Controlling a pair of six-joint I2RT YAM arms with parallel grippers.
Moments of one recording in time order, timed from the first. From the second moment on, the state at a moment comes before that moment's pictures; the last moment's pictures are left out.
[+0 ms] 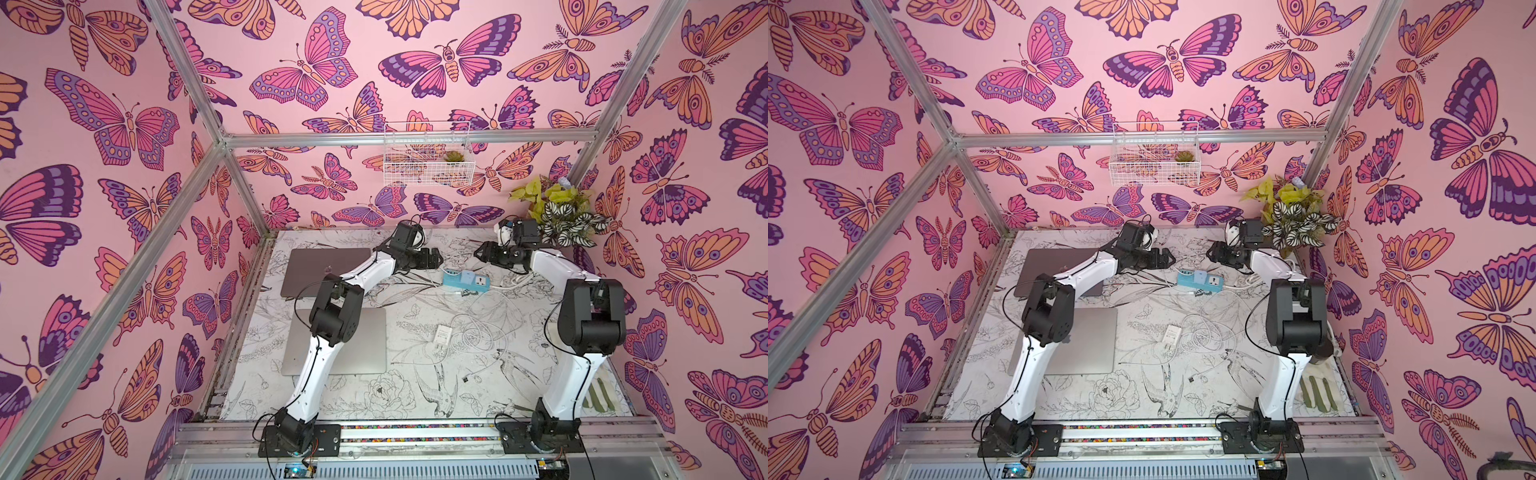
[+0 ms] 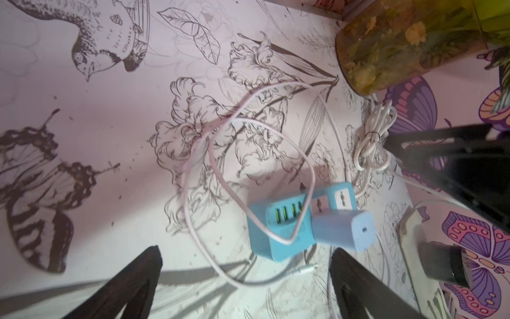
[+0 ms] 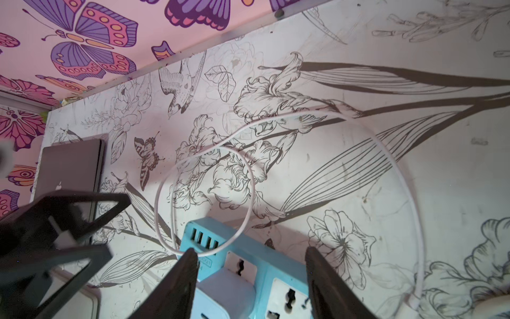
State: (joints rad) left arm -0.53 2.46 2.06 -0.34 0.43 -0.49; right arm 0.00 1.95 1.45 -0.35 -0.40 0.27
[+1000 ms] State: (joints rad) left arm -0.44 2.36 1.72 -0.12 0.41 -0.61; right arm 0.00 1.86 1.35 -0.24 -0.43 0.29
